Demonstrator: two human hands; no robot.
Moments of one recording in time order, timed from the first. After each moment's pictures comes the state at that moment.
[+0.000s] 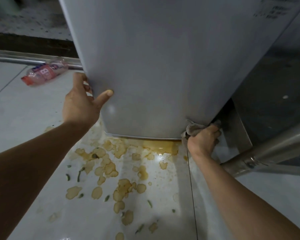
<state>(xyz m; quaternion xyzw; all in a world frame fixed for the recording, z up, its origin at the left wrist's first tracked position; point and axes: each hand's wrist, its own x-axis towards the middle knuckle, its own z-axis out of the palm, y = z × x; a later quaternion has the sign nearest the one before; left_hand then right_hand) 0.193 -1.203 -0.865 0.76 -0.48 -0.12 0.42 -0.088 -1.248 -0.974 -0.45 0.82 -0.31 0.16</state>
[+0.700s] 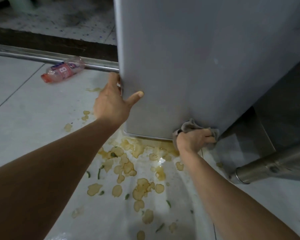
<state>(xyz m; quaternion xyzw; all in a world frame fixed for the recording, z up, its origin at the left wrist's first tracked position) 0.201 -1.203 -0.861 0.77 -0.50 -0.12 0.38 0.011 -1.228 -0.950 -0.34 0.82 -0.38 0.26</state>
